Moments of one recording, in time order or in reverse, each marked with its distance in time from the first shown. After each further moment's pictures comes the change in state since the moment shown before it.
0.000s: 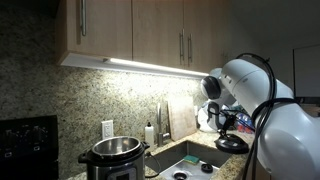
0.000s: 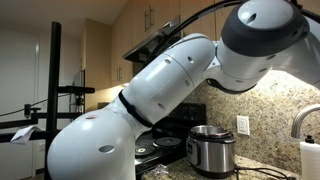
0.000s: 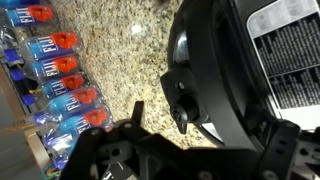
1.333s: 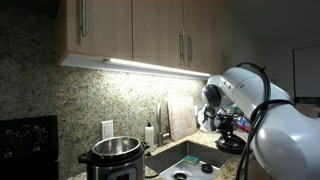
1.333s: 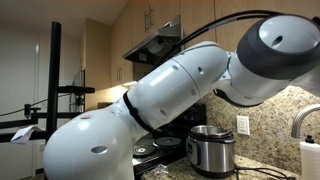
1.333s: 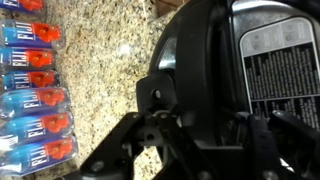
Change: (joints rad) arm -0.066 0.110 0.088 0.187 0.095 -0.227 -0.337
